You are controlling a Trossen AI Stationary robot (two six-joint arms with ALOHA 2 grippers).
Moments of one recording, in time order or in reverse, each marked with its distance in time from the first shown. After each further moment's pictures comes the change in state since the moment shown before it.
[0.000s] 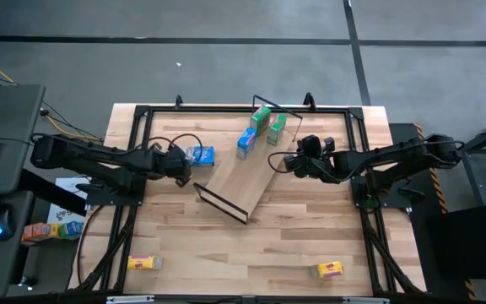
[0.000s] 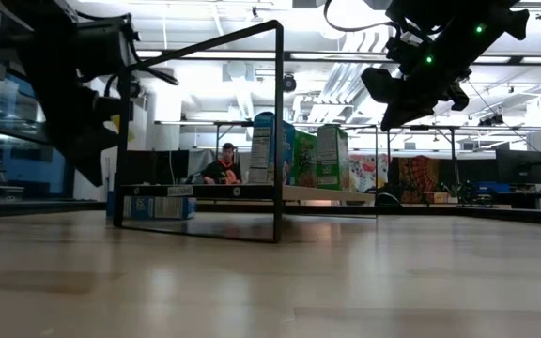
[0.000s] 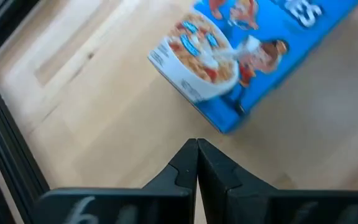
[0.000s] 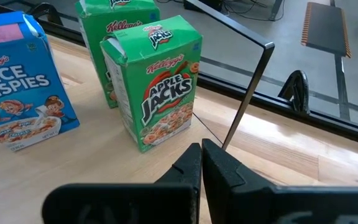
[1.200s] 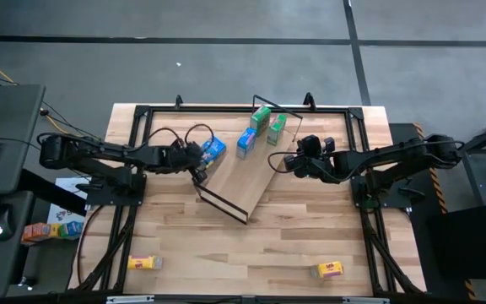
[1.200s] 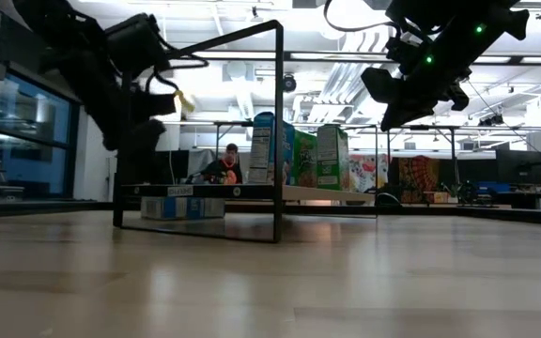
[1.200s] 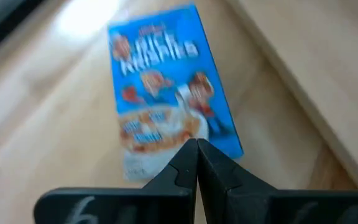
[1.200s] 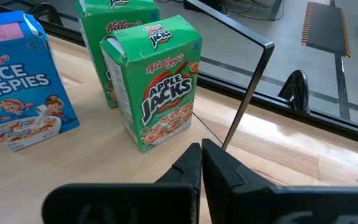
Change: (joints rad) left arm 0.104 0.109 -0.001 0.501 0.165 0.345; right arm 0.000 0.000 0.000 -0.001 0.000 0.002
